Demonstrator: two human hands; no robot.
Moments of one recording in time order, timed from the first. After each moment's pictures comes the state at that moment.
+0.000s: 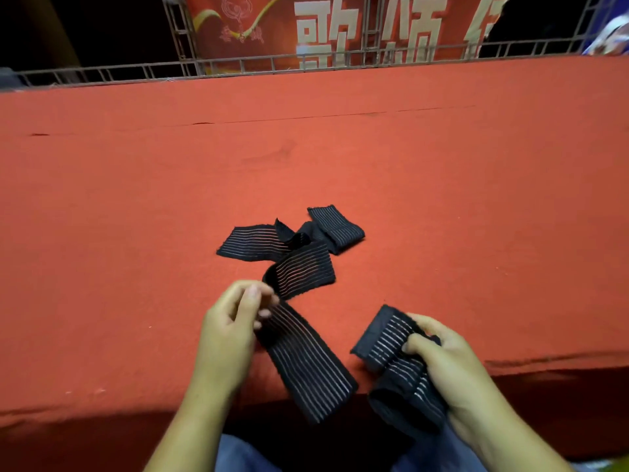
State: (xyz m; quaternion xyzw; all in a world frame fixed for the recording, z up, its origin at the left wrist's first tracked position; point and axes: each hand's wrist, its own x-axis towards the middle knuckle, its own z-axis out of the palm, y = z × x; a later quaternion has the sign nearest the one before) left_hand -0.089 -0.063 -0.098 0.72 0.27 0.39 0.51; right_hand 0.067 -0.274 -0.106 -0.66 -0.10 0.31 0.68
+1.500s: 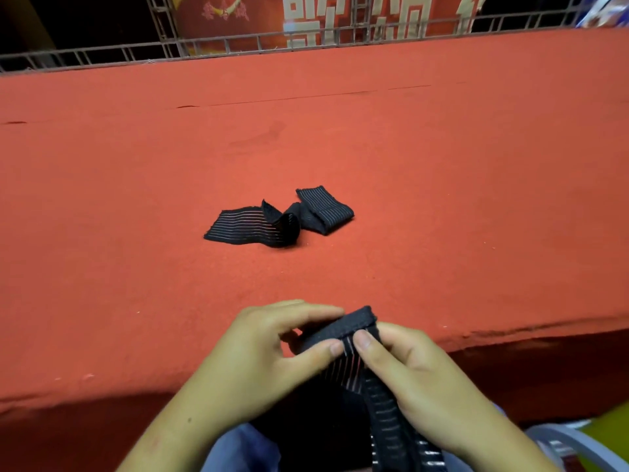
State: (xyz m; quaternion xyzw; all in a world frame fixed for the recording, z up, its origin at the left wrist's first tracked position) left_hand -0.104 -0.121 -0.053 0.91 0.09 0.18 0.37; right_hand 0.026 -0.295 -0.076 -0.66 -0.37 0.37 0.54
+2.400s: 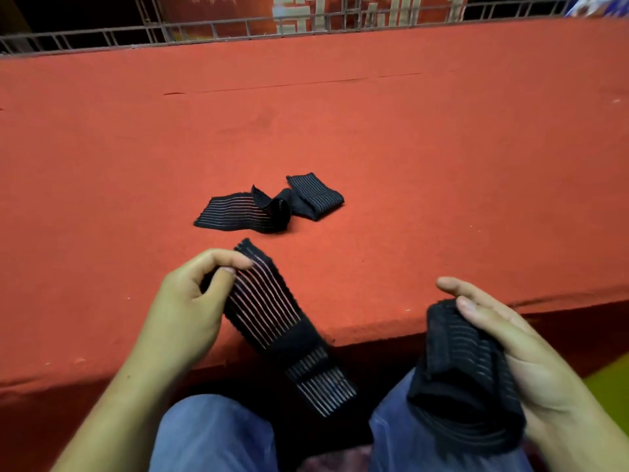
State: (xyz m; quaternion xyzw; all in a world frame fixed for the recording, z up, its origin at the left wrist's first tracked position) left_hand -0.121 -0.085 -0.056 0.80 0.29 0.32 0.42; right_hand 0.048 -0.358 -0.055 -0.48 -0.10 0.40 0.78
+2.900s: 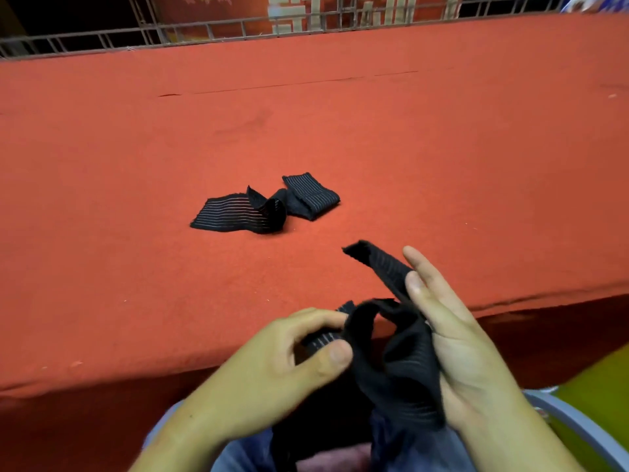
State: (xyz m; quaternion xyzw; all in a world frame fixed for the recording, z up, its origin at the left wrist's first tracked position) left_hand -0.110 -0.153 -0.058 0.85 0.07 0.04 0.53; right_hand 0.020 -0.310 -0.057 -0.43 -0.07 0.35 0.83
